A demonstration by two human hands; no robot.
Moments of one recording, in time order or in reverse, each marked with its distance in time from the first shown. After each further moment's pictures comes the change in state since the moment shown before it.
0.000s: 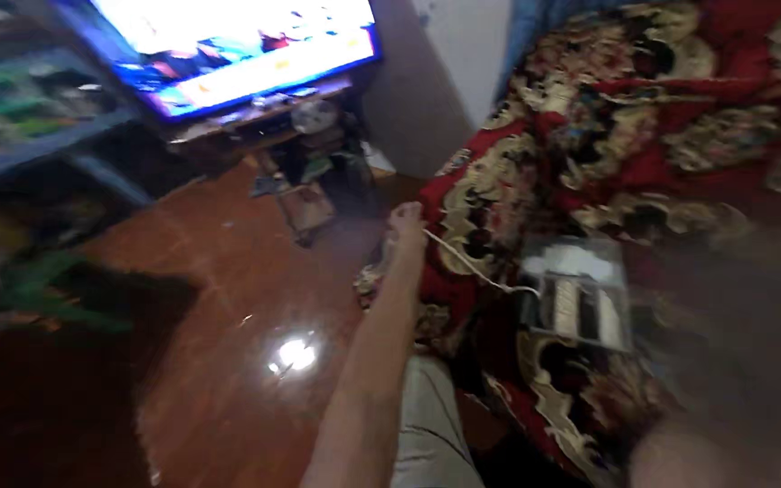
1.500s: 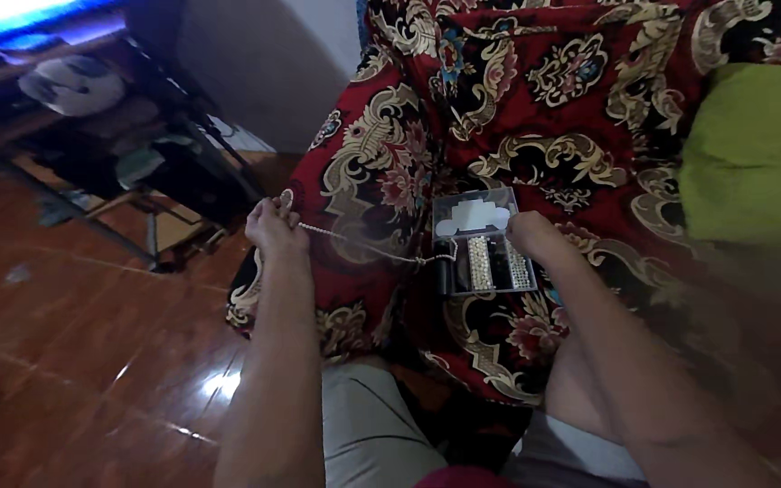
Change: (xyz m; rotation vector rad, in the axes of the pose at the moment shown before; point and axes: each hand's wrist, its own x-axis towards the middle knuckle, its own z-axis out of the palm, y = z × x) left_hand 0.103 -0.067 -0.021 -0.408 -0.058 0.170; right_hand -0.006 0.108 0.092 -1.965 -0.290 0.059
